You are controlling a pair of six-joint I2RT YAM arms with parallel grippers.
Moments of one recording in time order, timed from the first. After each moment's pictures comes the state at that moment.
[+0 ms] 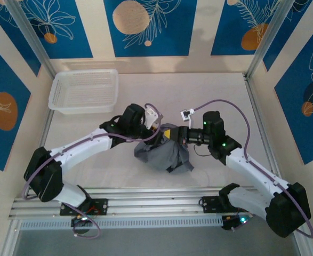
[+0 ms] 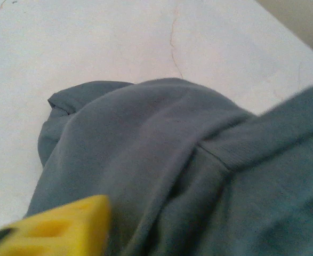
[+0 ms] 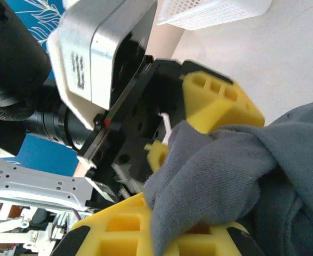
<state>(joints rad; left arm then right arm) -0.76 1.47 1.08 -0.34 0.32 -0.12 0.49 1.03 0.67 0.00 -0.76 0.75</state>
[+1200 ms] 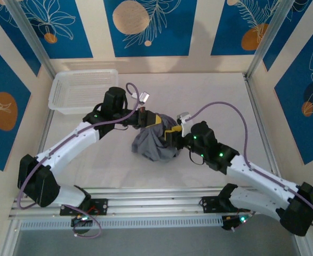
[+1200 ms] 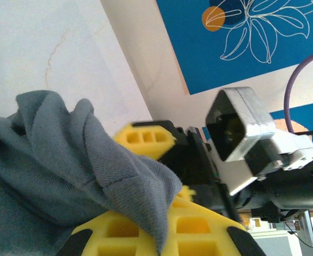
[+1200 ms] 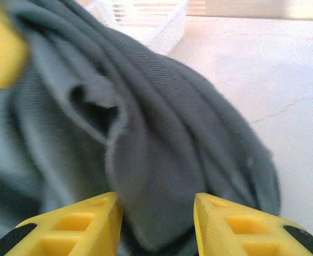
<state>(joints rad) -0.58 1.39 1.17 -0.25 0.86 -0.77 0.79 0.98 0.68 -0.12 0.06 0.28</state>
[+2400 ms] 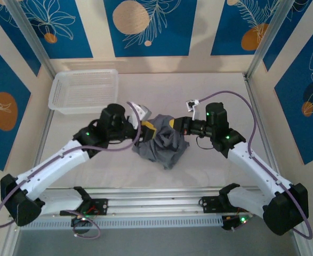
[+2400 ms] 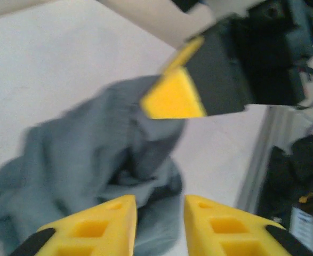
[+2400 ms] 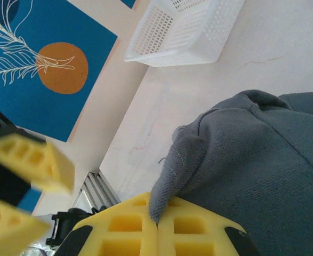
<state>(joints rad) -0.78 1.18 1.05 -0.34 0.36 -0.12 0.43 1.06 0.81 -0.16 -0.63 0.65</state>
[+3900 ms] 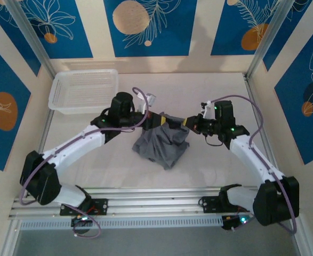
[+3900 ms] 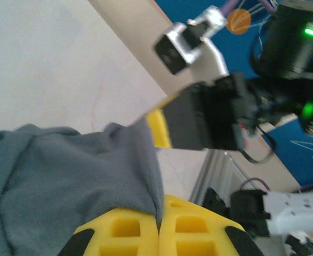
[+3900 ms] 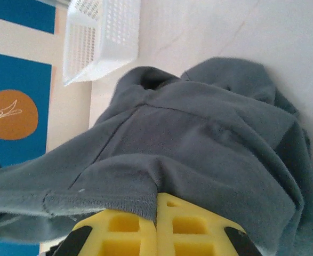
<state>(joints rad) -0.65 1.41 1.11 -0.13 0.65 -0.49 0.20 1.18 0.83 -0.36 -0.68 0.69</state>
